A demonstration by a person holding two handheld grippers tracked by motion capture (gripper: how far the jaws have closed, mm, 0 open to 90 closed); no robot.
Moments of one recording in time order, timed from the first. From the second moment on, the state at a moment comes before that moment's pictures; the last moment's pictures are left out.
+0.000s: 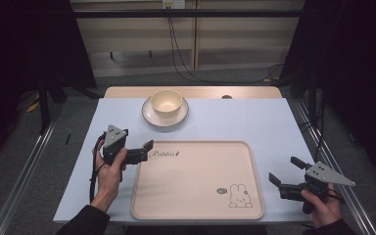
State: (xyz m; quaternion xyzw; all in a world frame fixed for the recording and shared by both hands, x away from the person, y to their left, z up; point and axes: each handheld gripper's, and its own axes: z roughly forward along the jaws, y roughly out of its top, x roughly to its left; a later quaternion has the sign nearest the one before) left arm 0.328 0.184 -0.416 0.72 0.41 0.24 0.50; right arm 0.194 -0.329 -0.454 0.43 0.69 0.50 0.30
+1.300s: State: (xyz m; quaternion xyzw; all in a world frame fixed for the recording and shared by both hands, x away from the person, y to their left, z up) left arm 0.440 0.149 -0.401 0.74 0.41 0.26 0.47; right arm 0.194 -0.328 -0.454 0.42 0.69 0.50 0.30
